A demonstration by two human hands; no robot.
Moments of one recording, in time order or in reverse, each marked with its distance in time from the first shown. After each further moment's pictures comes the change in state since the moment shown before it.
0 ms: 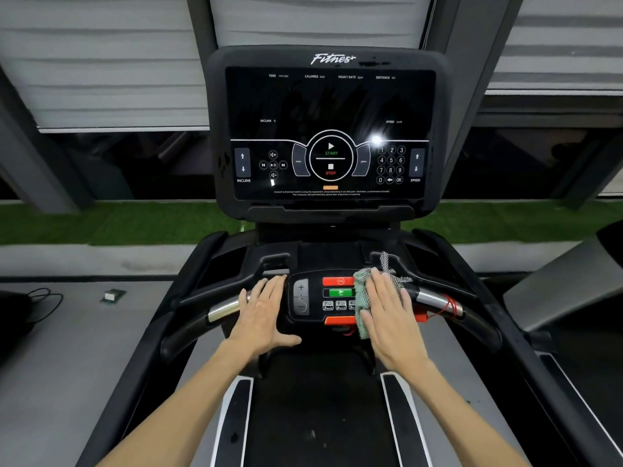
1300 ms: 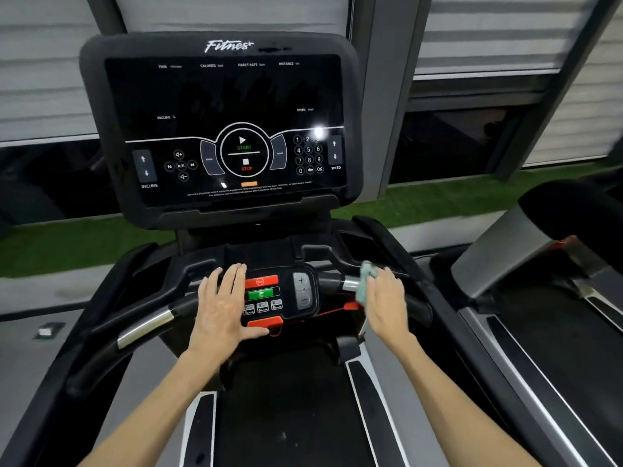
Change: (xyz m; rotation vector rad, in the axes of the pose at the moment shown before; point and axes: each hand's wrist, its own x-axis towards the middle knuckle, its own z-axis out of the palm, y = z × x) left_hand 0.022 0.075 0.006 0.242 0.162 0.131; right_hand -0.005 0.106 0.003 0.380 0.230 0.403
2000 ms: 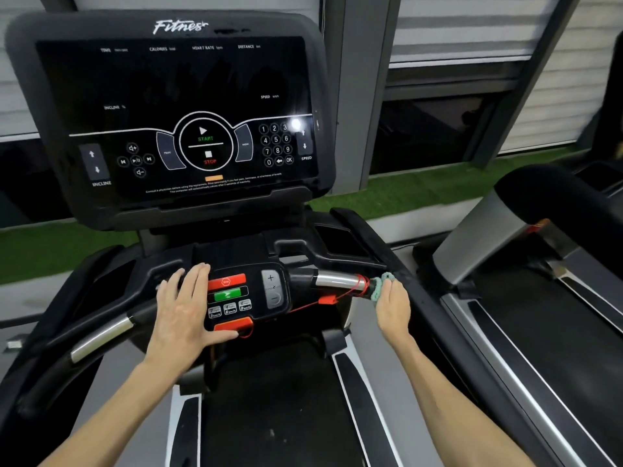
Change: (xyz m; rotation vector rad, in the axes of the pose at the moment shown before) left_hand 0.004 0.000 0.005 -0.021 0.011 0.009; right_hand -0.005 0.079 0.013 0.272 0.073 0.509
